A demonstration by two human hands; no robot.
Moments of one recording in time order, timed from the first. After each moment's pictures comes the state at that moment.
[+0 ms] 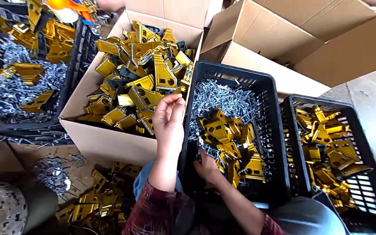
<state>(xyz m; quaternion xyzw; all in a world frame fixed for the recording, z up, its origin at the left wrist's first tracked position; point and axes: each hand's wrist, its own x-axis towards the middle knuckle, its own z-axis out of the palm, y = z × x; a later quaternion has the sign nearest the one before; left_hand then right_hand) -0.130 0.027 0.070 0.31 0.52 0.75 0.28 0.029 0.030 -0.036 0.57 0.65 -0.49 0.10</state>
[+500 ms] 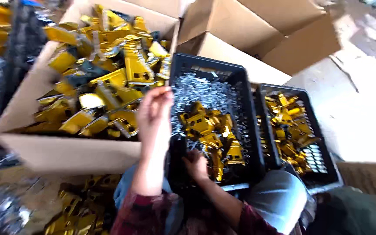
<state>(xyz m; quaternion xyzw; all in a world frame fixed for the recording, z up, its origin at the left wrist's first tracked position) -0.126 0.029 0.071 0.36 0.50 0.72 0.33 0.049 0.002 -0.061 0.67 0.61 -0.42 -0.05</state>
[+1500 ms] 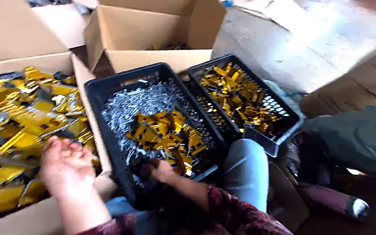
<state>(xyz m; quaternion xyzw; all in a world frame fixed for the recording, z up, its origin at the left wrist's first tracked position) -0.117 0.046 0.058 0.19 0.53 0.72 0.42 0.071 0.017 -0.073 0.61 0.56 -0.56 -0.10</state>
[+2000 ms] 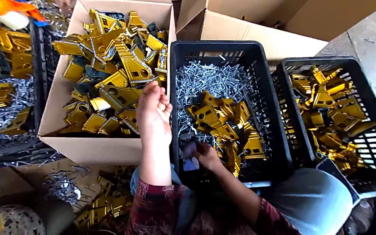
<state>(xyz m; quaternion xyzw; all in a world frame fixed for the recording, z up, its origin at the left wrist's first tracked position) -0.118 0.056 0.074 0.15 0.47 0.76 0.43 0.062 0.028 -0.083 0.60 0.59 -0.54 -0.04</state>
